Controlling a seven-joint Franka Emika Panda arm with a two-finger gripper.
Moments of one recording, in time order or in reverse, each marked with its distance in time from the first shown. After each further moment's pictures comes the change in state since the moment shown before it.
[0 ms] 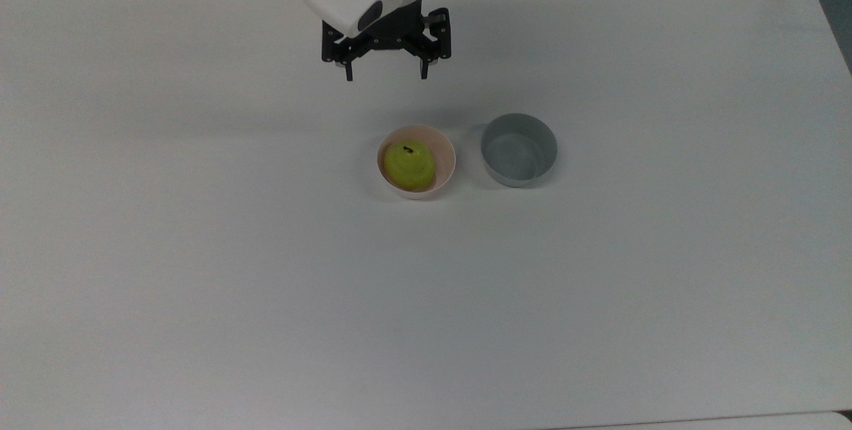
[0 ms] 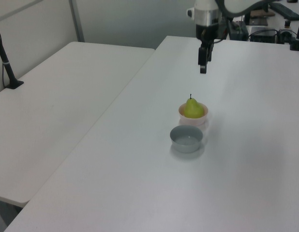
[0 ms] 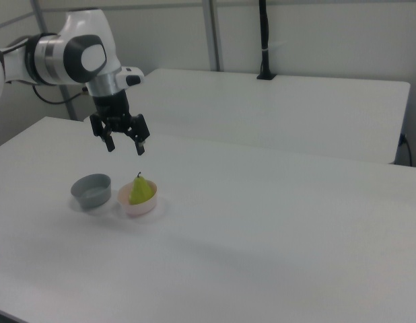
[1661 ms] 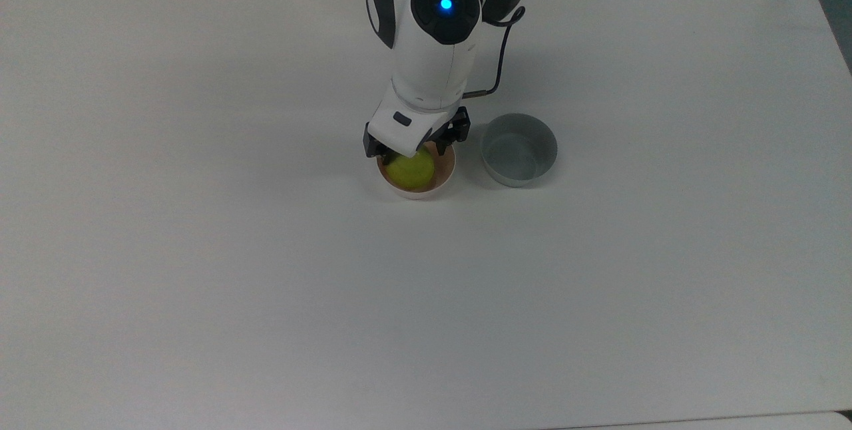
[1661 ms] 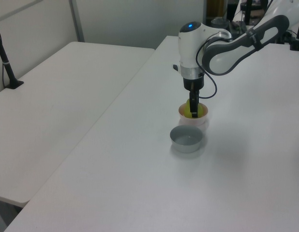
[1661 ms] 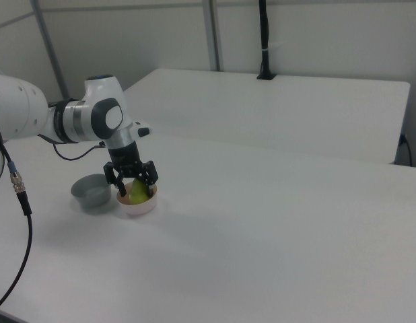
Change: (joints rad) arm 0.063 0.240 0.001 -0.077 -0.111 0.259 -0.028
